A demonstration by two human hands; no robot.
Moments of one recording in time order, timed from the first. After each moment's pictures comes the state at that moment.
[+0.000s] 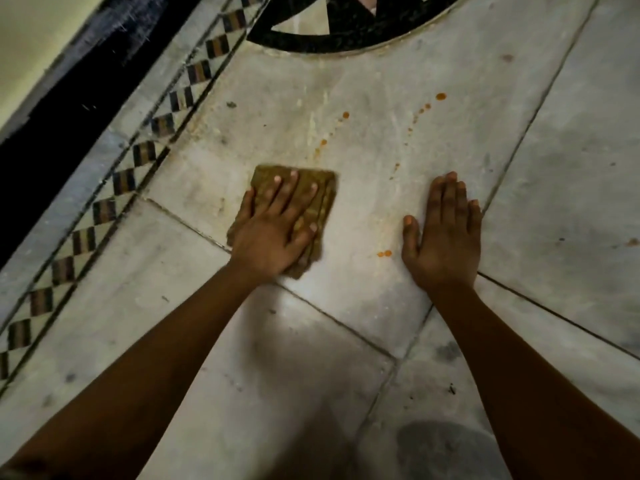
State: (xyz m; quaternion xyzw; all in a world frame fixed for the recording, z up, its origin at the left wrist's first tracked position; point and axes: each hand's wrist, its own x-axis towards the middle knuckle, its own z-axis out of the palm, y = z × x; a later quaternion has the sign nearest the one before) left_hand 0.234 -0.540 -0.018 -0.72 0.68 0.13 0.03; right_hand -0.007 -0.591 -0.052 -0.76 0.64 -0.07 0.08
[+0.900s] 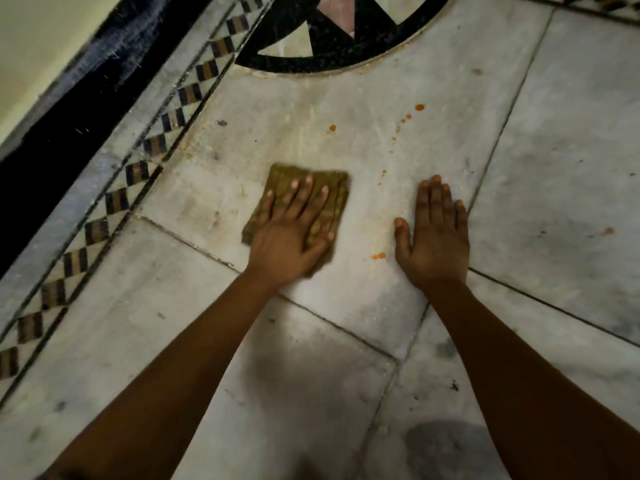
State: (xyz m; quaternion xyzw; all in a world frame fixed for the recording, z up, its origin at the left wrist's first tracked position) left_hand 0.214 -0.551 -0.032 -0.67 0.74 0.09 -0.04; right_hand -0.007 -0.590 -0.054 -0.76 0.64 -0.09 0.07
